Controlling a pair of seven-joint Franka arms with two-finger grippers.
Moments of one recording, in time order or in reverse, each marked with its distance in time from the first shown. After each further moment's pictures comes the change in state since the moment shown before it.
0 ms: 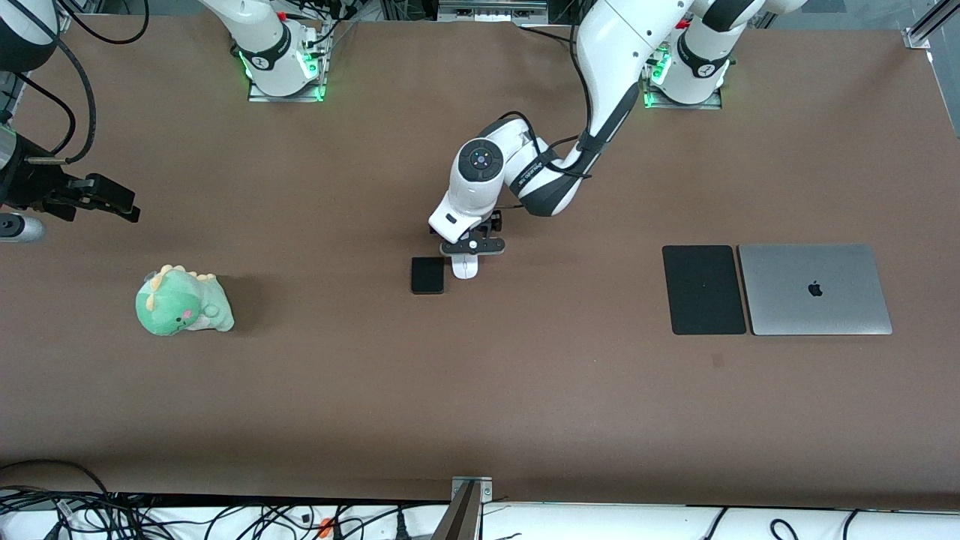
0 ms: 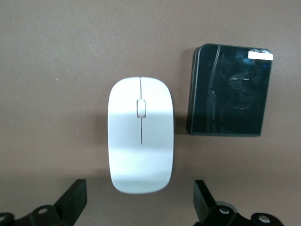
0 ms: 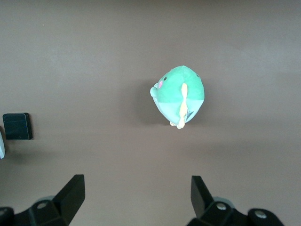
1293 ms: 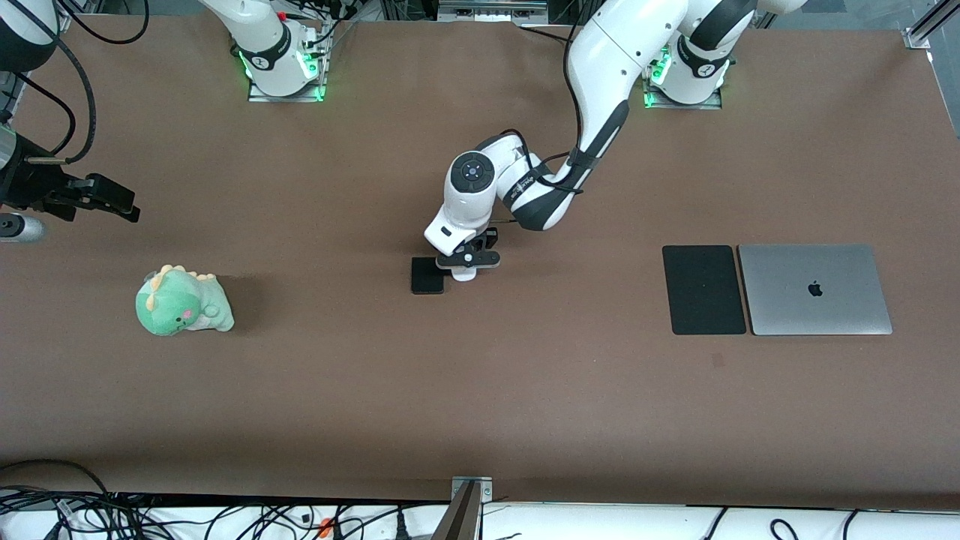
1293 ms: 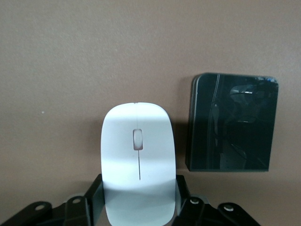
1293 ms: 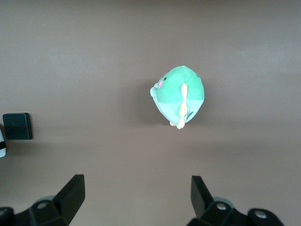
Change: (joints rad) left arm -0.006 0.077 0.018 0.097 0.053 0.006 -0.023; right arm 0.000 0.000 0.000 0.000 0.000 0.000 0.000
